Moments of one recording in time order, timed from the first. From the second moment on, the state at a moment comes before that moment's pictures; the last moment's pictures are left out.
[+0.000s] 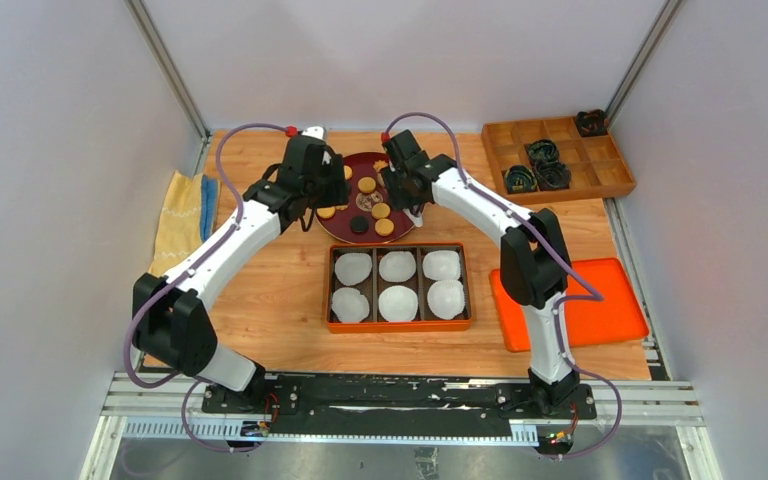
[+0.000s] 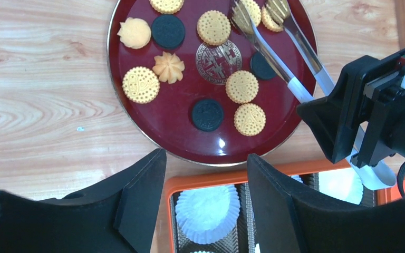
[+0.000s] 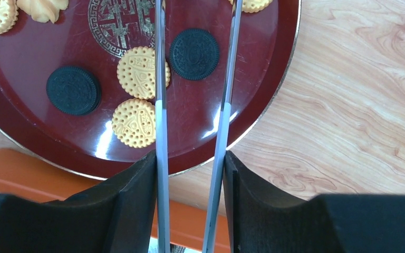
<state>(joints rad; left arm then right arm) -0.43 1.48 1.29 -0.45 -0.16 -0.41 0.64 2.08 1.83 -0.65 0.18 0.15</state>
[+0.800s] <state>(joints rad) -0.43 1.49 1.23 -0.45 -0.16 -0.41 0.64 2.11 1.87 -0.69 0.16 0.16</state>
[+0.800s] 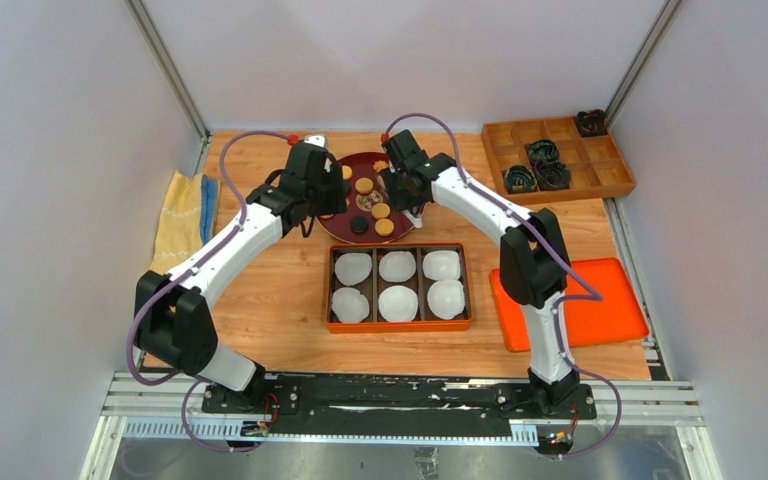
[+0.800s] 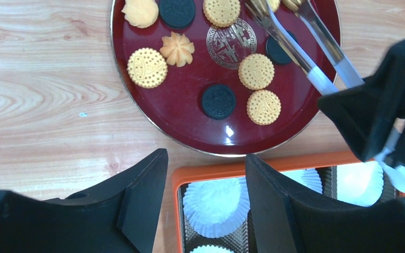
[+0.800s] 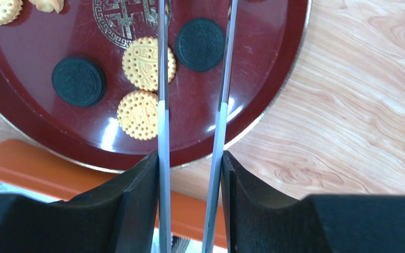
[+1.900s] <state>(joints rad) -0.13 1.55 1.25 -0.45 0.04 -0.57 0.99 1.54 1.39 -0.74 0.15 0.15</state>
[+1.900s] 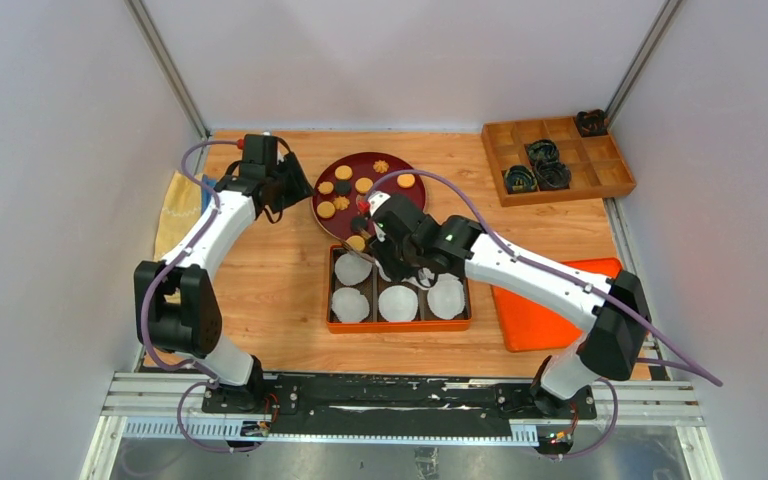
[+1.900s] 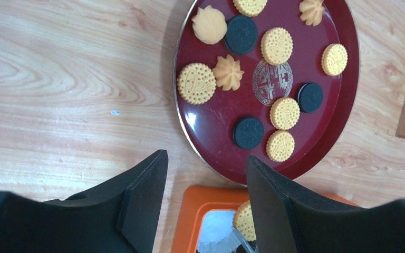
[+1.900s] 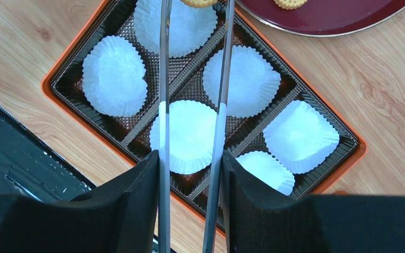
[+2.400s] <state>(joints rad) -0.13 1.55 1.22 -0.44 0.07 -0.57 1.07 1.57 1.39 -0.77 0.16 0.17</state>
